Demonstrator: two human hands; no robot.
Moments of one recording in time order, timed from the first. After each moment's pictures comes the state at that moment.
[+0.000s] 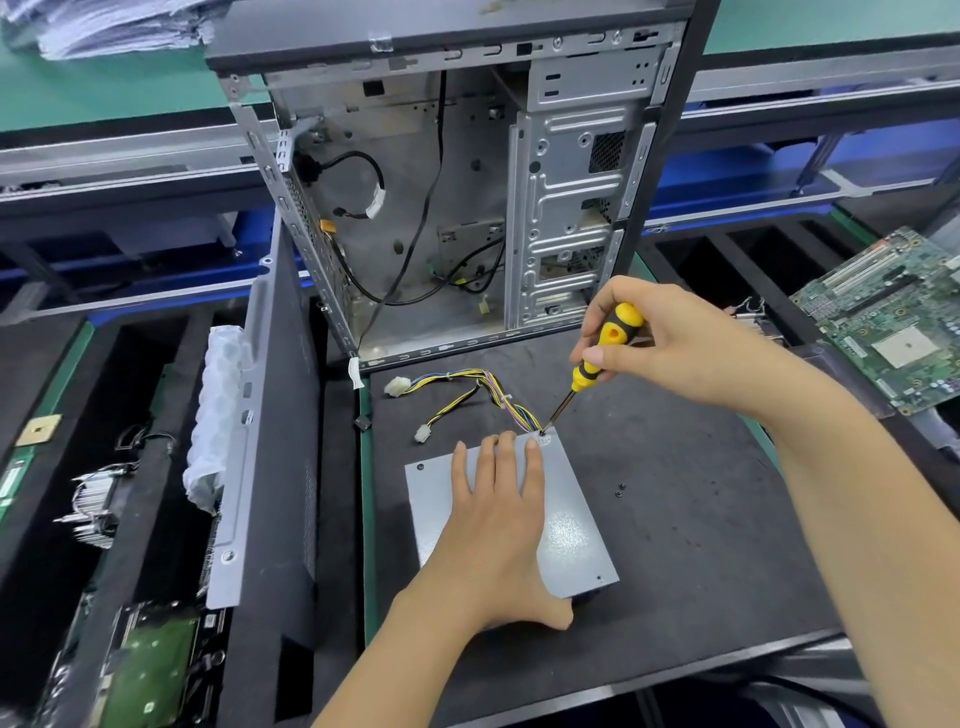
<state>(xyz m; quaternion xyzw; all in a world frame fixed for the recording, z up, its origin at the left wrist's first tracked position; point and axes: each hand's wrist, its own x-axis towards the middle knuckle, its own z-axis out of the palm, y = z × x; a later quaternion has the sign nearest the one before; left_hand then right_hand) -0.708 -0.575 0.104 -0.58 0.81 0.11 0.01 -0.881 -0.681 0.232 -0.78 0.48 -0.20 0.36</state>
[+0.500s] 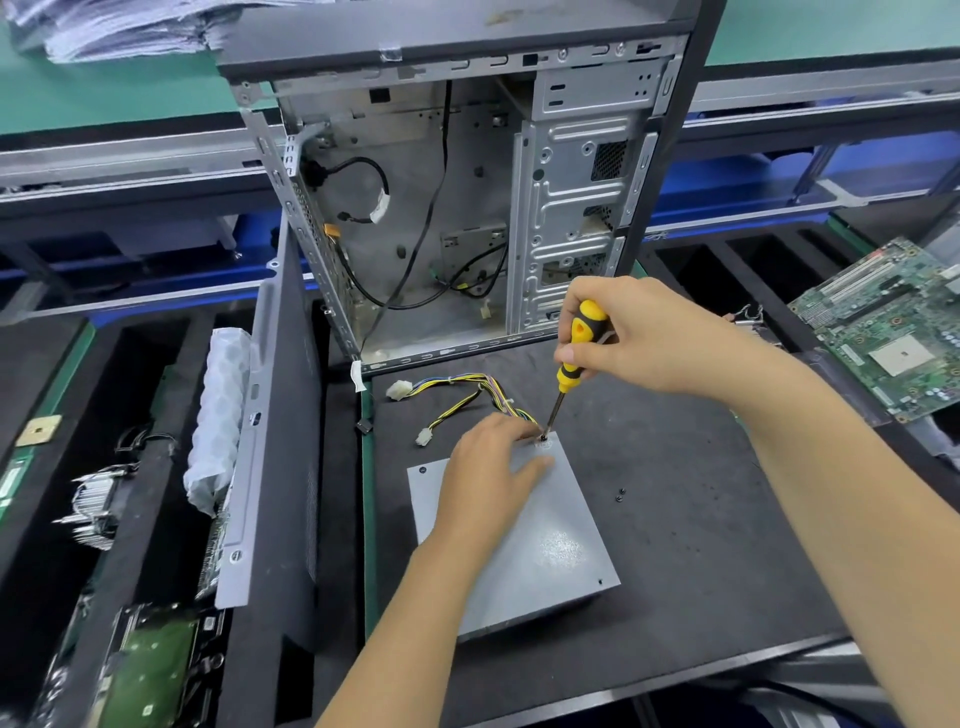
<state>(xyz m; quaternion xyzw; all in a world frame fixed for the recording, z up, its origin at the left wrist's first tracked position) -0.703 -0.620 0.109 -0.63 0.67 0.26 -0.30 -0.857 -0.688 0.244 -0.83 0.47 -0.13 0.25</state>
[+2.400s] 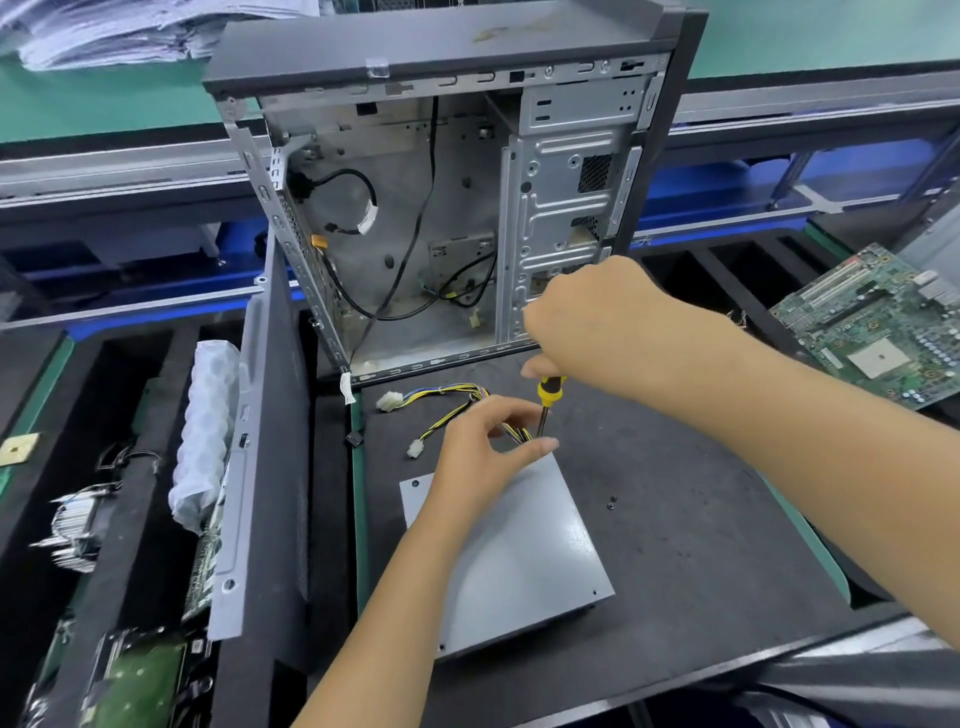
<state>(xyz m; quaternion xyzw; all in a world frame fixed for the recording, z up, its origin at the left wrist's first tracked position) -0.699 -0.641 0.113 -0.54 0.59 0.40 -0.44 -0.807 -0.687 0.273 -0.86 0.43 0.19 -0.18</state>
